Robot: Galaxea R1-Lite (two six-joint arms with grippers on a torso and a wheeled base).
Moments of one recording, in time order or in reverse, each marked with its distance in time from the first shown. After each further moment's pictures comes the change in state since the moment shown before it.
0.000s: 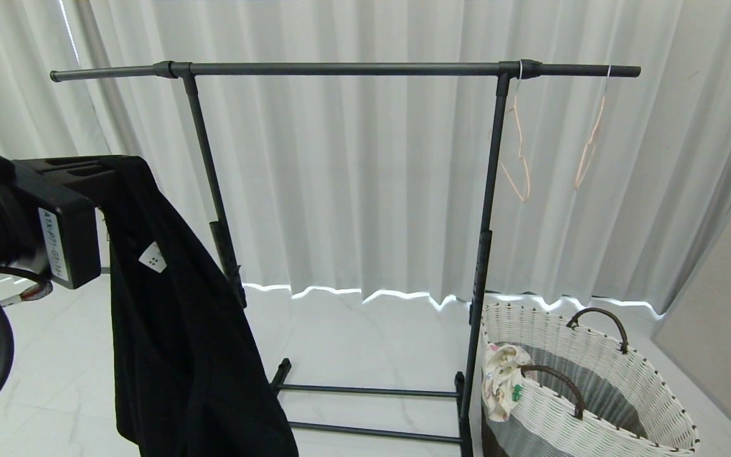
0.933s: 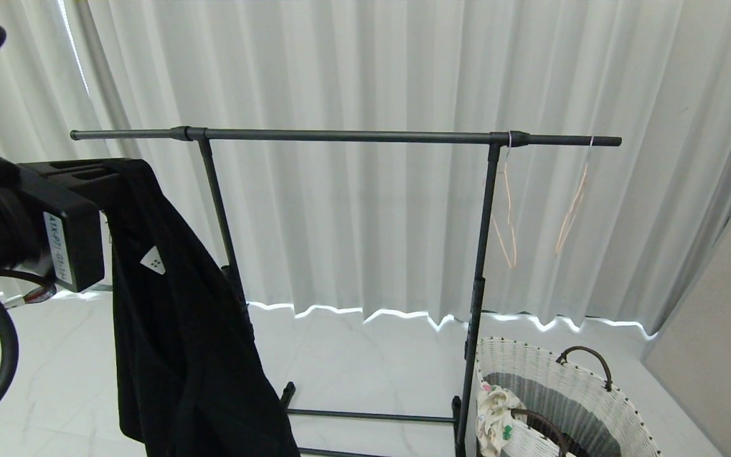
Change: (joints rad) left arm 0.000 0.002 0.007 -0.001 -0.001 0.001; right arm 0.004 0.004 -0.001 0.000 0.006 -0.001
